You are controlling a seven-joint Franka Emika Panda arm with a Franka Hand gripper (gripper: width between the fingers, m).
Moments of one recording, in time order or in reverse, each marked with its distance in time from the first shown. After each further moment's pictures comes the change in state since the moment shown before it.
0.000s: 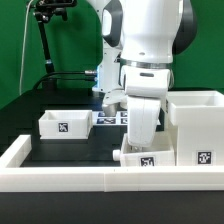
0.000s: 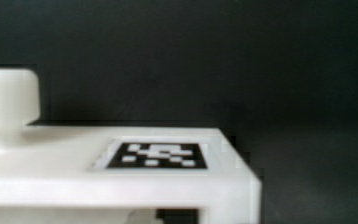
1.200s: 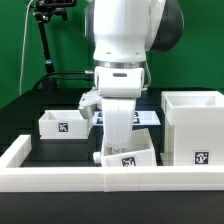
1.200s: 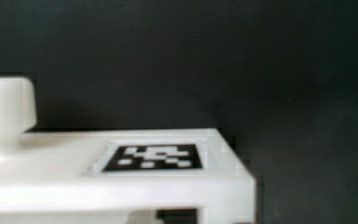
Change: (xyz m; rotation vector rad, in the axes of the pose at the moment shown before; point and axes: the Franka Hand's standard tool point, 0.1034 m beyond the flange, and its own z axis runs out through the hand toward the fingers) arm -0.037 0.004 0.002 0.012 0.052 -0.033
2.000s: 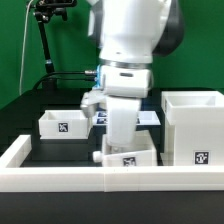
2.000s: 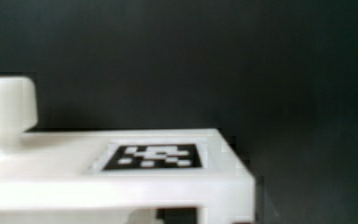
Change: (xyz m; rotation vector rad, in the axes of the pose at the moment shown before) arm -0.015 -0.001 0.001 -0.024 -0.013 -0.012
